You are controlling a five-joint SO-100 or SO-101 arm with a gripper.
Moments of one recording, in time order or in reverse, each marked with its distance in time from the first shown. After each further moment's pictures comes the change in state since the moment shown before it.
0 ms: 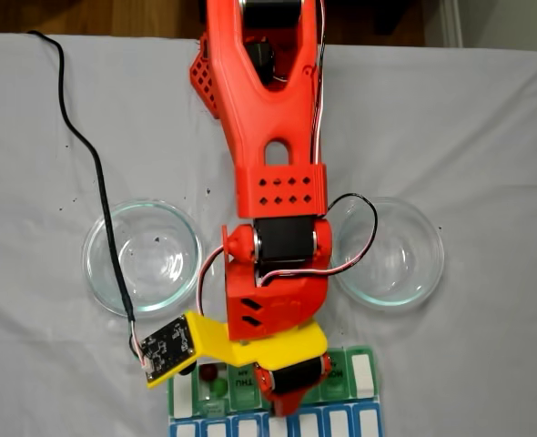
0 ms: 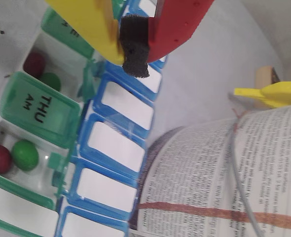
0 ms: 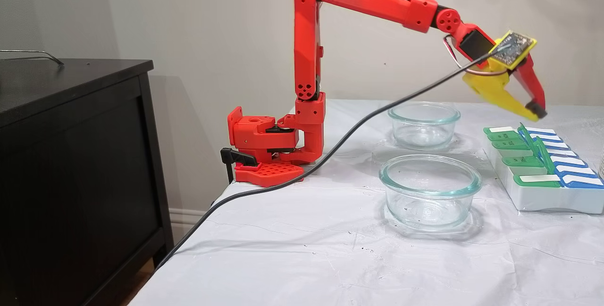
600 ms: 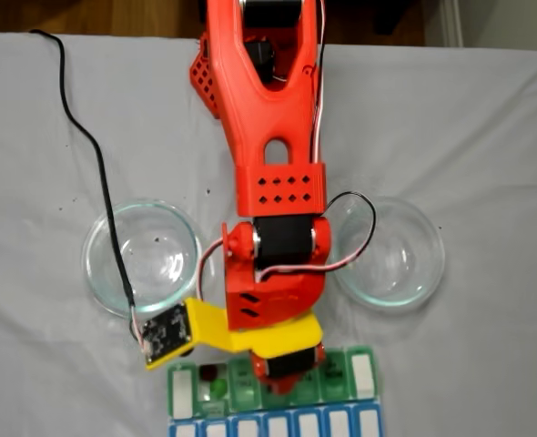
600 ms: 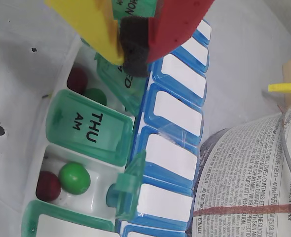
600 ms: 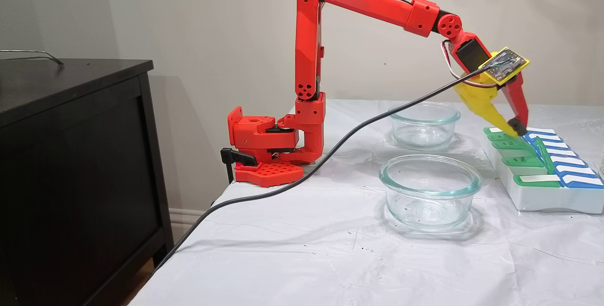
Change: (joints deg) arm 0.0 2.6 4.1 5.2 4.6
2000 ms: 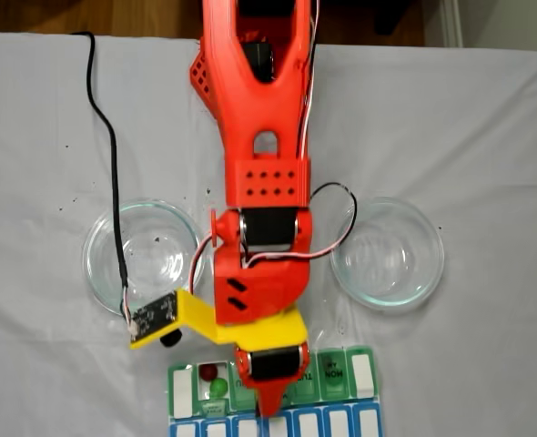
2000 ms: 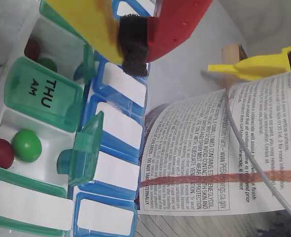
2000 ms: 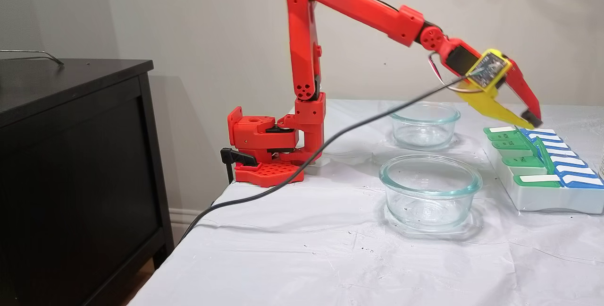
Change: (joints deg) arm 1.7 -0.9 8.1 -24.9 3.2
